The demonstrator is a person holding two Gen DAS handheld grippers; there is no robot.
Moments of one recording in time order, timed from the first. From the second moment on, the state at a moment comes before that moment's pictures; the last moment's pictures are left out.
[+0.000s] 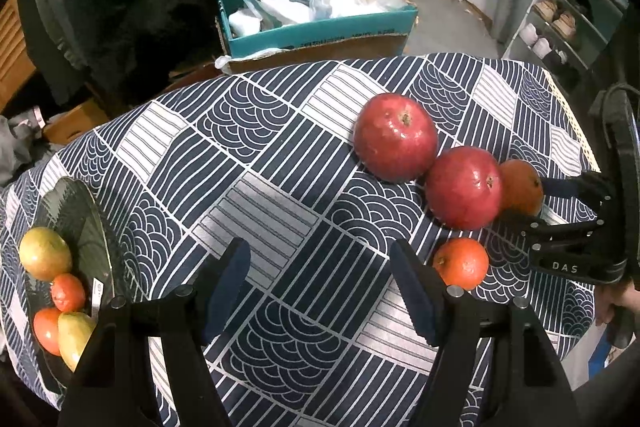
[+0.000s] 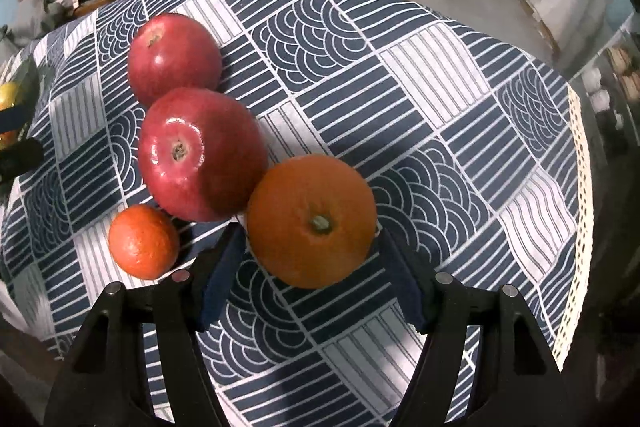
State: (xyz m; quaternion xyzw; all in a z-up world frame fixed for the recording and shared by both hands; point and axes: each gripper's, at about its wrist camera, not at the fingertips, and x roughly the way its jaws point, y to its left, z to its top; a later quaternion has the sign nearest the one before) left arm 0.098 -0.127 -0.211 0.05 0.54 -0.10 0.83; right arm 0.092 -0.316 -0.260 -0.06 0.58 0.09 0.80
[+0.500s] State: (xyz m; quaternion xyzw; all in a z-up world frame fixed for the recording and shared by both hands) left arm 0.115 -0.135 -0.214 0.02 0.55 -0.11 0.83; right arm 0.099 -0.320 -0.262 -0.06 0.58 0.08 0.81
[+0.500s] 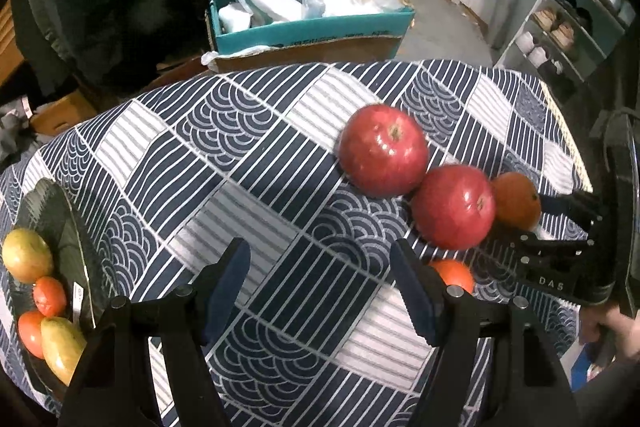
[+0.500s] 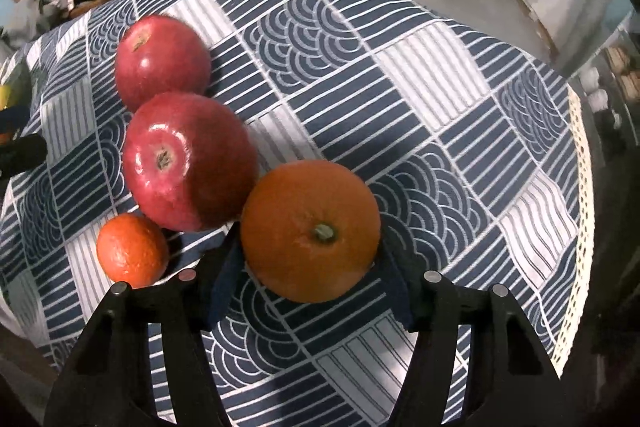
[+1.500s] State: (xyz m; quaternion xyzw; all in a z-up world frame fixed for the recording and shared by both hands) left arm 0.194 -0.189 -0.247 -0.08 0.60 -0.10 0.79; right arm 0.126 -0.351 -0.216 0.04 0.53 0.01 0.85
